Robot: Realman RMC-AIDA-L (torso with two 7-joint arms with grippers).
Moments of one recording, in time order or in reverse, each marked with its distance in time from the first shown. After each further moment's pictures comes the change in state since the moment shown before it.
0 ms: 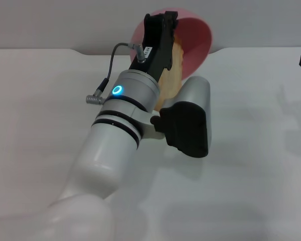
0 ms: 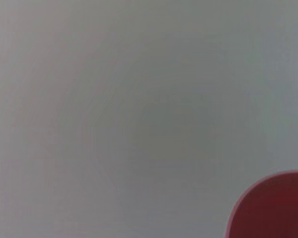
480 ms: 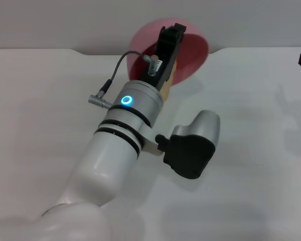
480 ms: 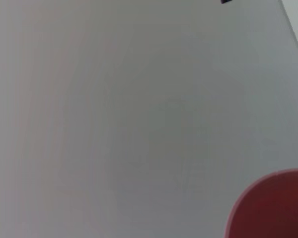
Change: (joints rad) left arm 0.014 0.001 0.018 -0.029 0.057 0.053 0.240; right arm 0.002 0.000 0.000 -0.005 0.003 0.003 0.001
